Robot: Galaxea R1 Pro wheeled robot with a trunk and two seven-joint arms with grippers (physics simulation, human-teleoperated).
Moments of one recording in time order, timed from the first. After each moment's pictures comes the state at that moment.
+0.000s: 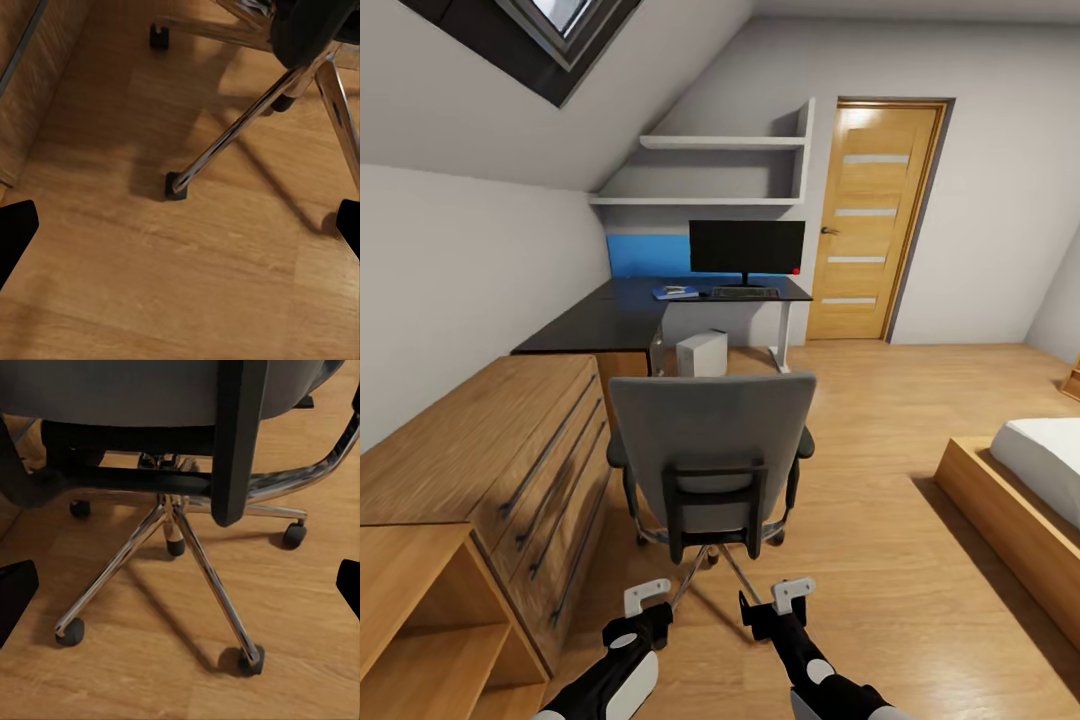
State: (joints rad) left arm -0.50 -0.11 -0.50 -0.45 0.65 -0.03 0.47; right arm -0.56 0.12 0.82 -0.20 -0.59 -0.46 -0.09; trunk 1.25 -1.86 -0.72
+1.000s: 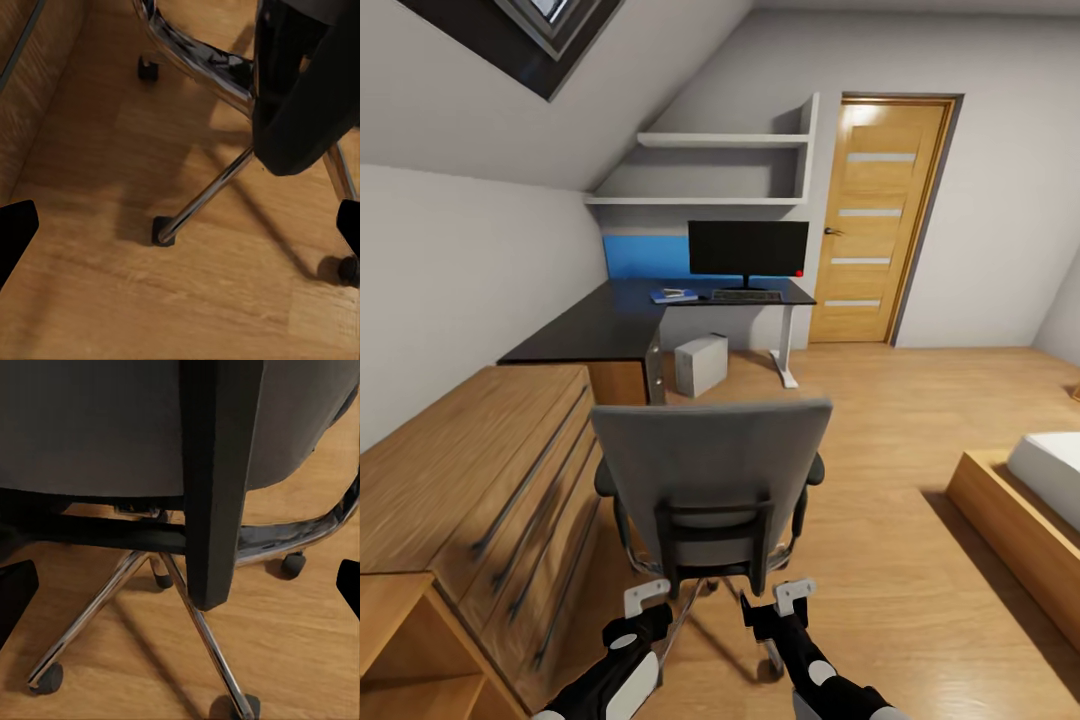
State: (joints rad) left arm -0.50 -0.11 -0.50 -0.45 0.65 -0.03 0.47; right arm -0.56 0.12 0.81 -0.19 -0.59 -0.47 -0.09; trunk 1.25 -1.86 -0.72
